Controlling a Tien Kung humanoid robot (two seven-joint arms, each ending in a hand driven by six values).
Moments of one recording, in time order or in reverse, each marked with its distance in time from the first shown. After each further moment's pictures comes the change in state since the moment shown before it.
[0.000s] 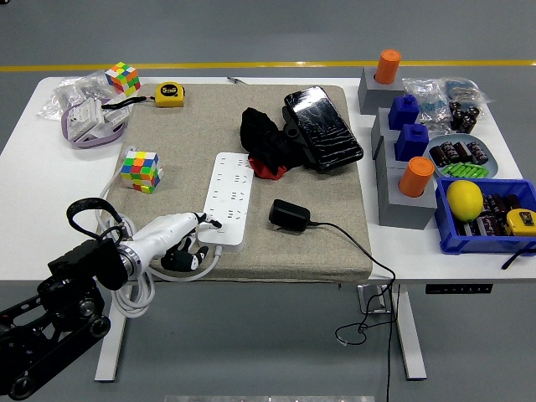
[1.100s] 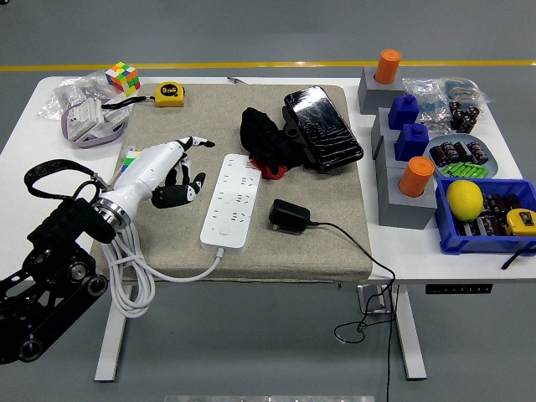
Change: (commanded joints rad) left arm -0.056 -0.070 -0.204 0.078 0.028 0.230 -0.221; right arm 0.007 0.006 0.000 -0.001 0.001 -0.002 0.001
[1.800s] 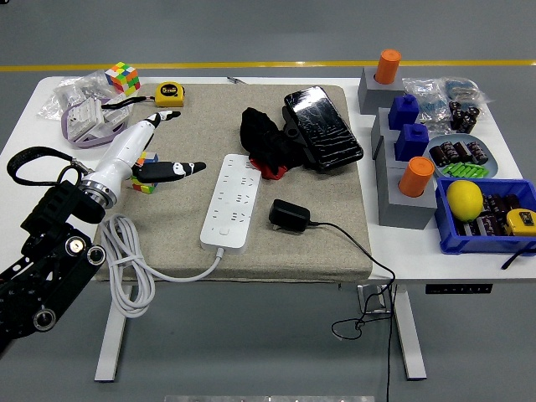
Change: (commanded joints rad) left arm -0.022 -0.076 -0.132 0.136 0.003 -0.008 -0.006; right arm 0.008 -0.001 -0.001 -0.001 0.000 0.000 0.000
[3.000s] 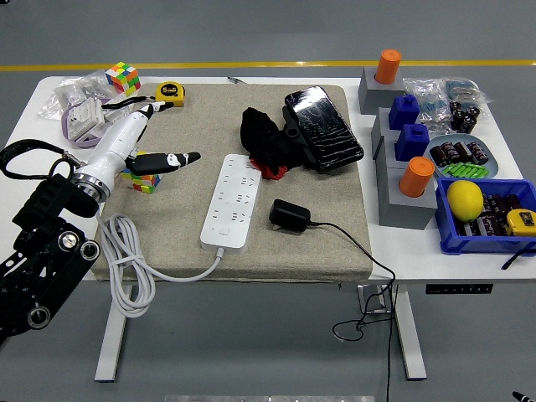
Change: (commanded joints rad) left arm 0.001 0.008 -0.021 -0.035 0.016 -0.016 0.012; right arm 0.039 -0.017 -0.027 -0.001 0.009 0.000 -0.001
